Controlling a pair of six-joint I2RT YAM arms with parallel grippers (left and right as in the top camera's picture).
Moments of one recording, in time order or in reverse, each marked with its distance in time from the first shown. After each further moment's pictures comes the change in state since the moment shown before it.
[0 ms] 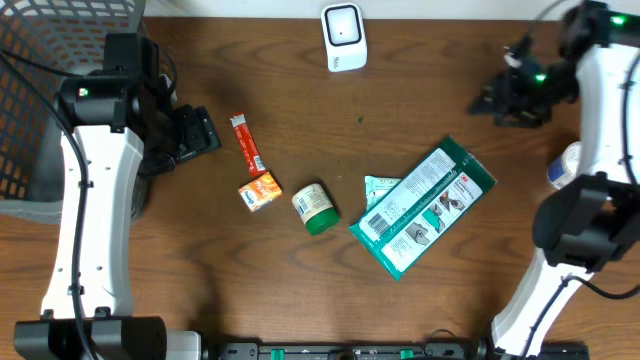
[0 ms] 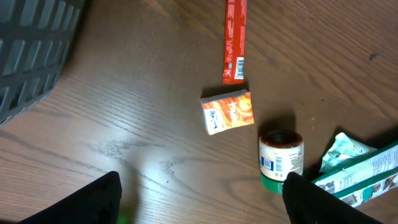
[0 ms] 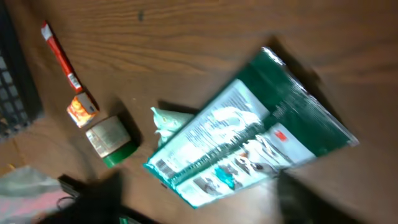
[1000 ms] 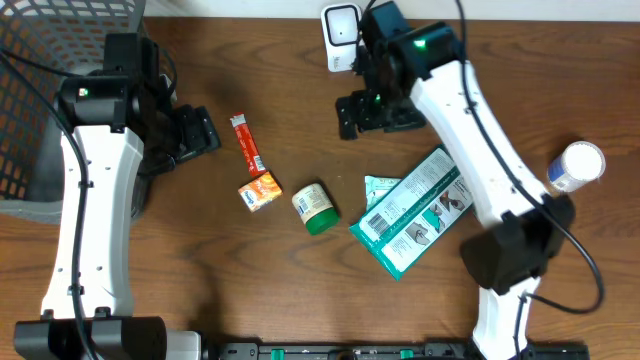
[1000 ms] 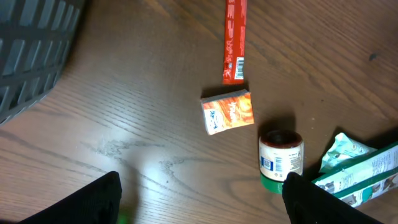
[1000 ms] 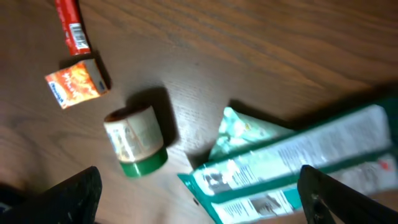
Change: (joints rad) left arm 0.000 0.000 0.000 0.000 0.000 -0.008; right arm 0.614 -0.080 -0.003 0.113 0.359 0.295
